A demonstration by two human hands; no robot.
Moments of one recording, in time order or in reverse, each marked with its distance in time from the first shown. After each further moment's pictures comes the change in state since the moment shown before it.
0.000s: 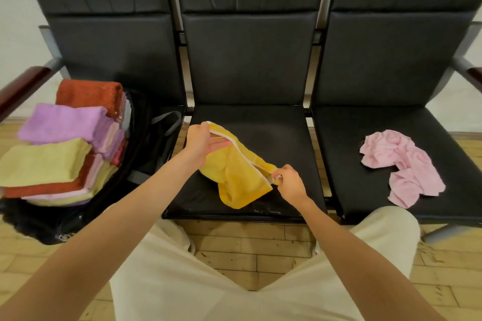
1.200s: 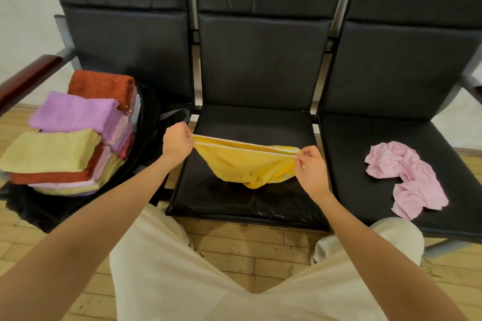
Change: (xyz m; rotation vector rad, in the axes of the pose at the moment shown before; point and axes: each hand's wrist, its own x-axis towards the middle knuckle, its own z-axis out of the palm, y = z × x) left_hand 0.048 -0.011 -0.088 1.121 0.302 0.597; right_hand 0.008 -0.013 -0.049 -0.100 0.362 -0.156
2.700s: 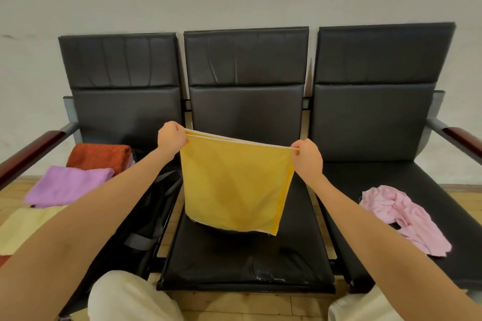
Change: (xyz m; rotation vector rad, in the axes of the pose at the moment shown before) left_hand 0.102 0.094 -0.079 -0.353 0.119 -0.090; right_hand 0.135 -0.039 -0.077 0.030 0.179 0.092
